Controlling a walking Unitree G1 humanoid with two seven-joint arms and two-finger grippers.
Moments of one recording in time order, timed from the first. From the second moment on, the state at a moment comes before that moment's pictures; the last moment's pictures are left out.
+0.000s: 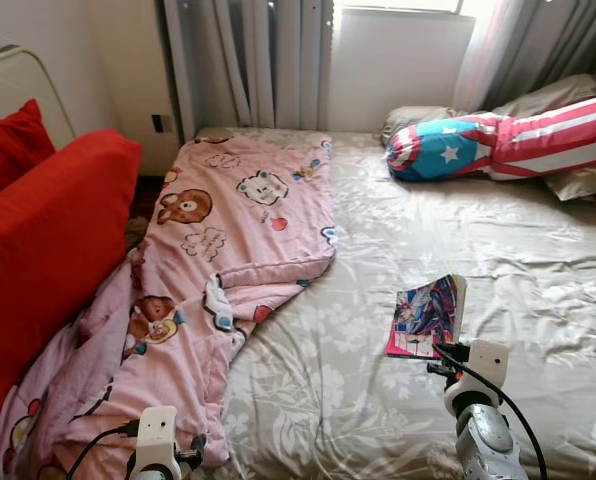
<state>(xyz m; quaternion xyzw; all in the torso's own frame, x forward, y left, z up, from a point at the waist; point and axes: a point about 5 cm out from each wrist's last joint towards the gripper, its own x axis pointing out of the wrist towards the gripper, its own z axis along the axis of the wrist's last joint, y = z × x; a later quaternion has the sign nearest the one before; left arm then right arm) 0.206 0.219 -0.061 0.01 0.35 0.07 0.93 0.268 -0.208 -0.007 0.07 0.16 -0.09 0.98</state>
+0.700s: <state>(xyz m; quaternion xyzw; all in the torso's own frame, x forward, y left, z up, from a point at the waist) 0.211 0.211 -0.060 0.00 0.35 0.06 0.94 0.266 -0.213 -0.008 0.07 0.17 -0.10 0.98</state>
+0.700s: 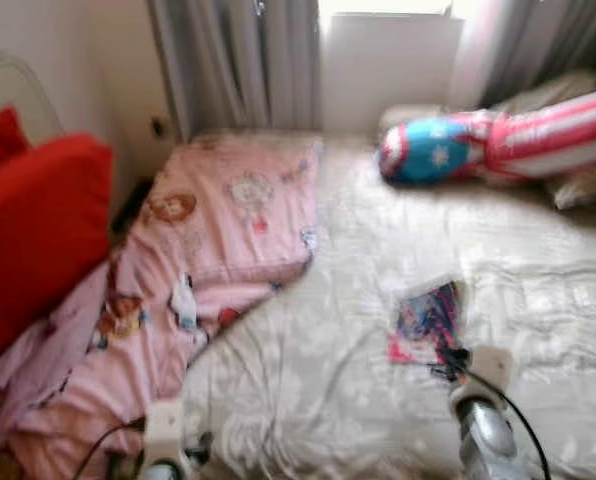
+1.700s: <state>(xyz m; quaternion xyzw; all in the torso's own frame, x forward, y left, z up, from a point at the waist) 0.195 0.220 -0.068 0.01 0.37 0.07 0.93 0.270 -0.203 -0.008 0.07 0.17 -0.09 0.98</state>
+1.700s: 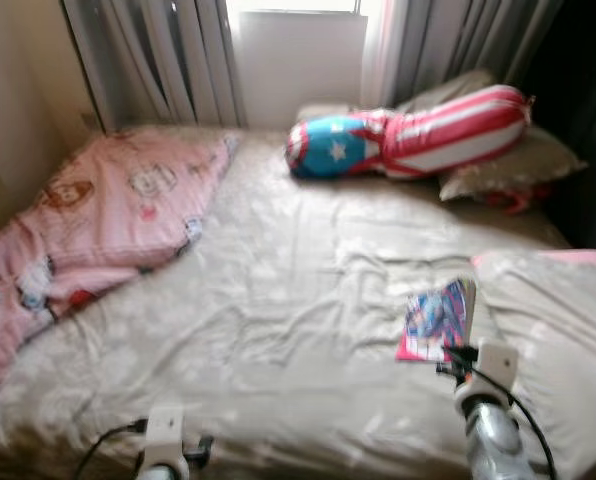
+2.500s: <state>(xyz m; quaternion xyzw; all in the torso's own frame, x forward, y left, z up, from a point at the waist) 0.203 0.216 -0.063 0.00 0.36 0.06 0.93 0.266 -0.200 -0.011 0.07 0.17 -0.07 0.98</state>
